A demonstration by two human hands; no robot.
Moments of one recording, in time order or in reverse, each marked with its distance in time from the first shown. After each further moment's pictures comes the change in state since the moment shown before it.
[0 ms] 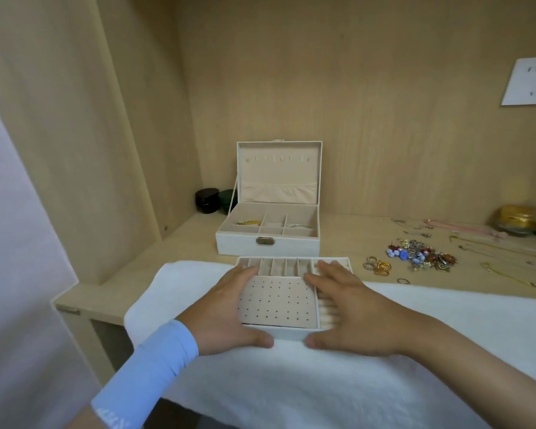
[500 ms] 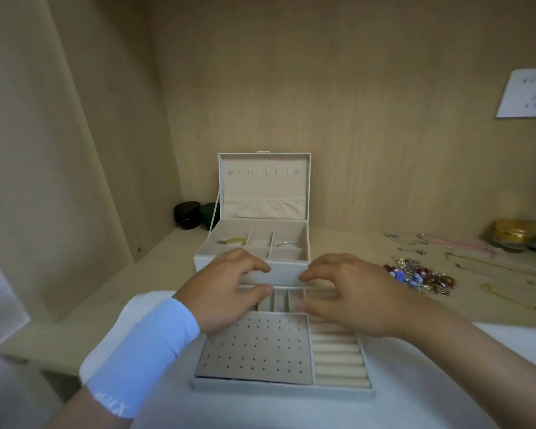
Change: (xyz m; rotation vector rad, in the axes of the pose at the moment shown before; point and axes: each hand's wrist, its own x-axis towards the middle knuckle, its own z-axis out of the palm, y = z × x) left_hand 0.085 0.012 -0.035 0.038 0.150 0.197; right_hand 0.046 0.010 -0.058 -0.163 0.160 0.029
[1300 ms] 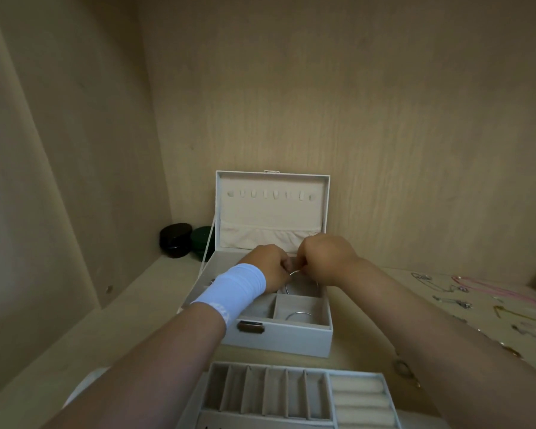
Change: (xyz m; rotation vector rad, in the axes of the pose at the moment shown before) left_hand 0.198 -0.037 0.030 0.015 -0.099 -0.245; right_hand 0.226 0.065 0.022 -0.324 0.047 0.083
